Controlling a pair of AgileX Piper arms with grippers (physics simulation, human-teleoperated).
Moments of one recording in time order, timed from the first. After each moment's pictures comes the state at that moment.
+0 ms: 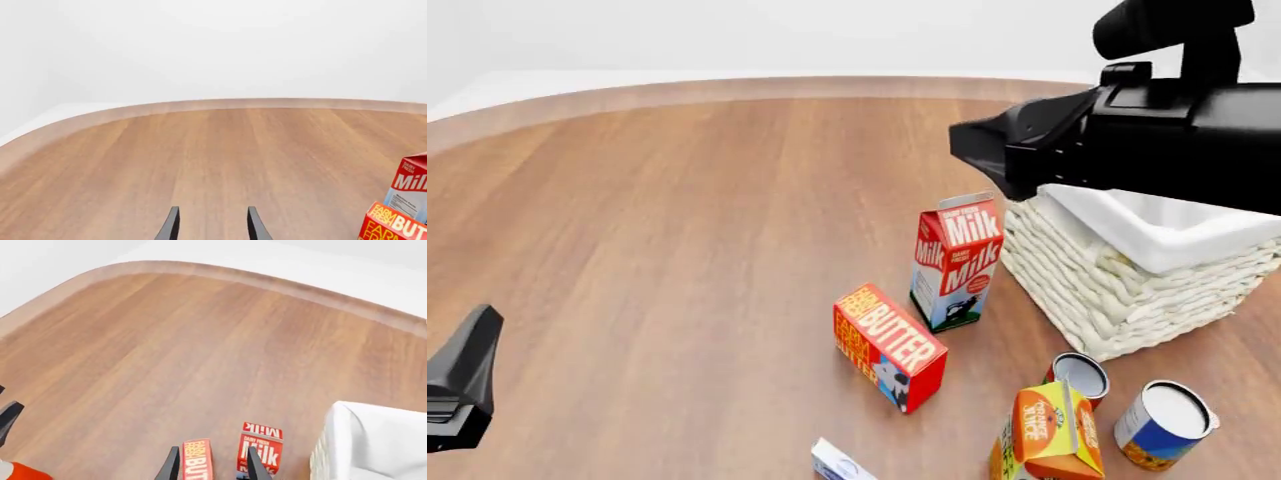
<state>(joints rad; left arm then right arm) 0.00 0.00 0.00 0.00 0.00 0.61 1.01 -0.91 0.34 0.08</state>
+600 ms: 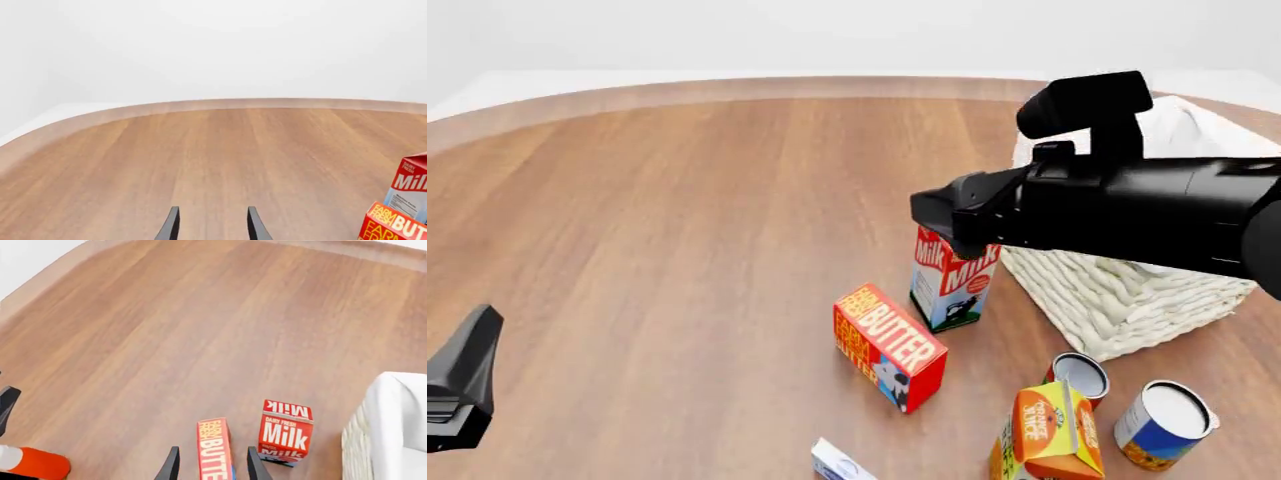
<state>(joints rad) 0.00 0.00 0.00 0.00 0.00 0.67 1.10 -0.82 0.28 0.18</state>
